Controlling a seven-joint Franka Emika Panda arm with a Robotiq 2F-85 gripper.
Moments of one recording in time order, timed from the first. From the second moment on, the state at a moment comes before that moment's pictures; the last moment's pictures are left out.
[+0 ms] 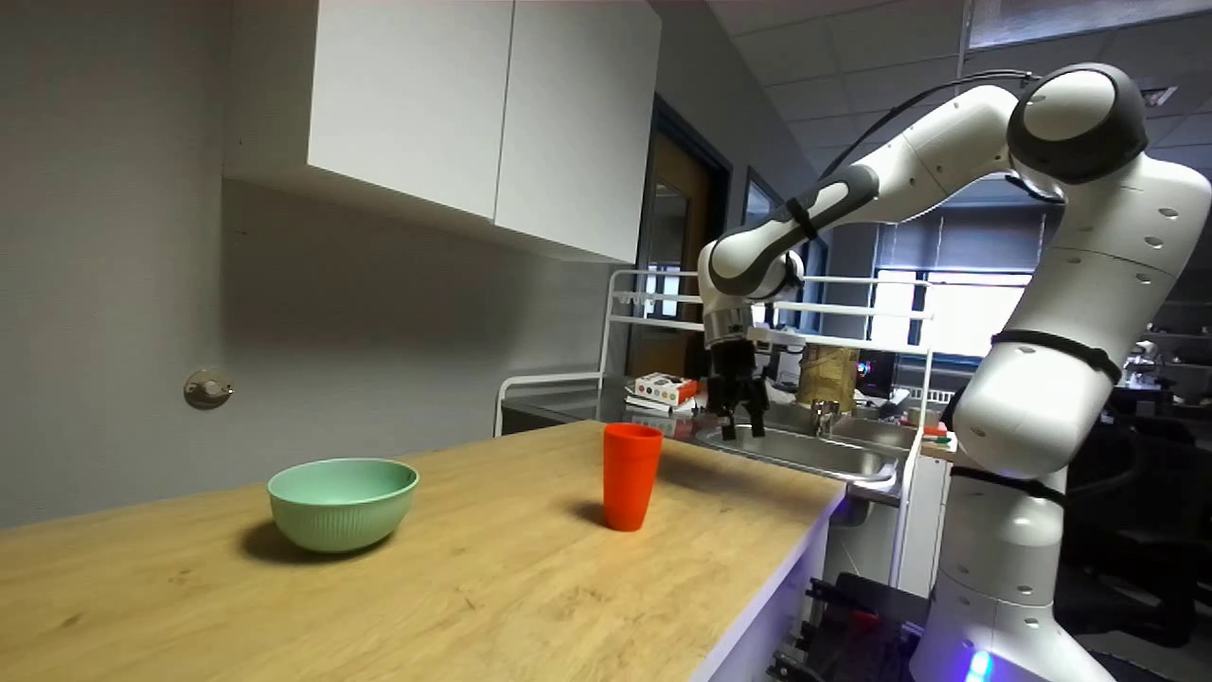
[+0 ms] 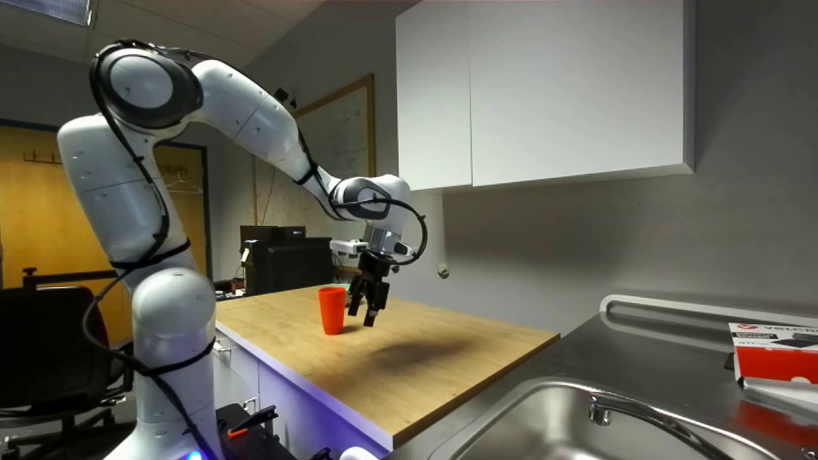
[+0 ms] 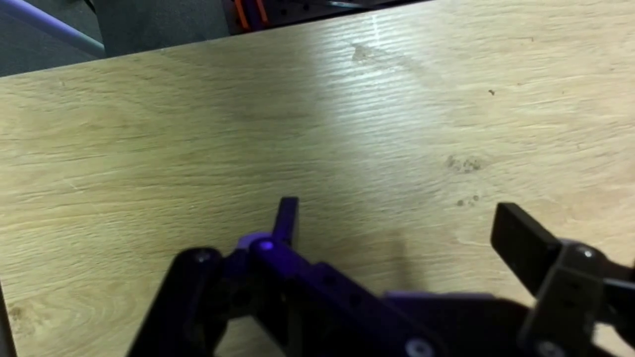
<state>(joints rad) -0.11 -0.32 -0.14 -2.48 -0.02 1.87 0.01</state>
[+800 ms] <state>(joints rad) -0.04 -0.34 0.00 -2.47 0.05 1.94 0.21</state>
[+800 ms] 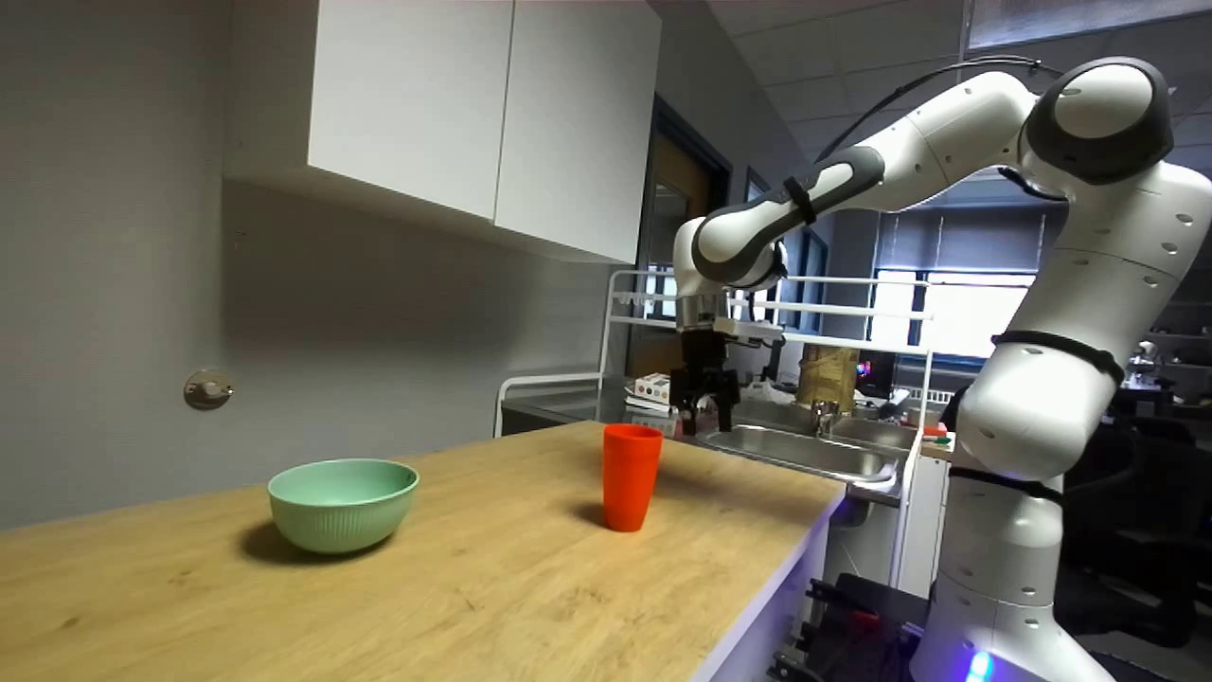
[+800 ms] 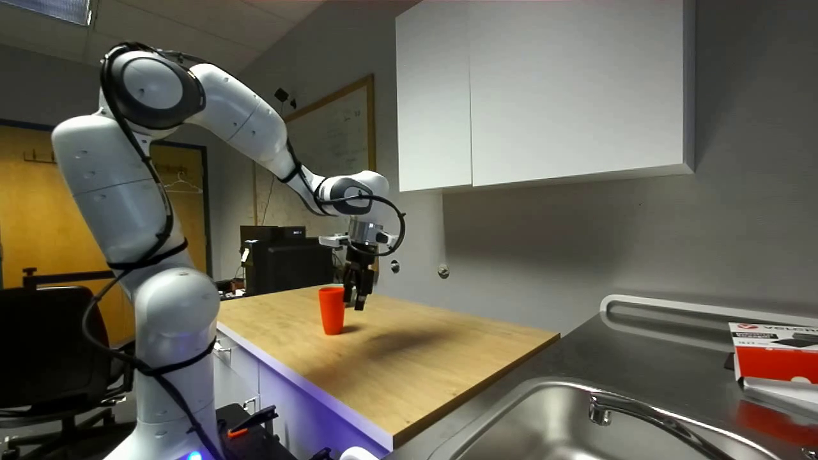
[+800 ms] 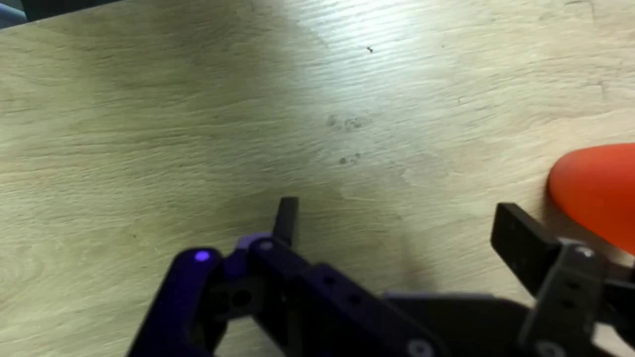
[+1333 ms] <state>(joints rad) 0.00 -0.39 0.12 -2.42 0.03 1.96 0.37</state>
